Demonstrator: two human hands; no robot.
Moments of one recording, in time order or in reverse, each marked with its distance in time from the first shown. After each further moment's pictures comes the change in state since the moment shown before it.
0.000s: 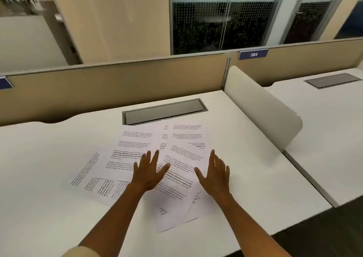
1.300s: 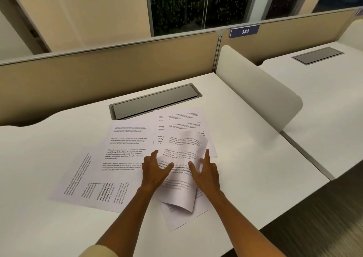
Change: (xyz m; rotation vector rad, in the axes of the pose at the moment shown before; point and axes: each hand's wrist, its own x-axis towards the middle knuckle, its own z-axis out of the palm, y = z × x) left_hand 0.027 -0.011 0.025 -0.441 0.037 -0.116; right_hand -0.010 -0.047 0.037 0.462 -0.067 0.246
